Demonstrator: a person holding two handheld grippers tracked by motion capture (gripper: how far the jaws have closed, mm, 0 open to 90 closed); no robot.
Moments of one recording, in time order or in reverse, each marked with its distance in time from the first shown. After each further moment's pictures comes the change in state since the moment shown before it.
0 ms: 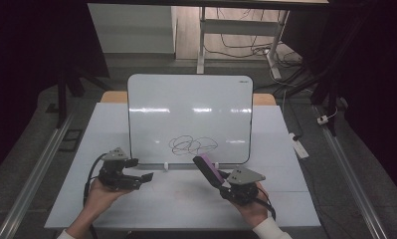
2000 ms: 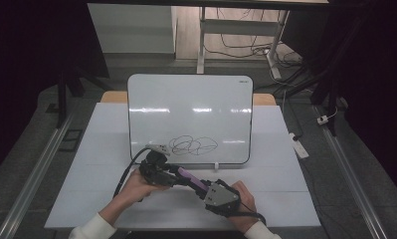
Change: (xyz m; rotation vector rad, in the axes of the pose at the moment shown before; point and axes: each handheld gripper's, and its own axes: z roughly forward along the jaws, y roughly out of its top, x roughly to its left) left arm -0.040 0.049 0.069 0.164 -0.330 0.083; right arm 0.046 0.002 0.022 0.046 0.006 -0.352
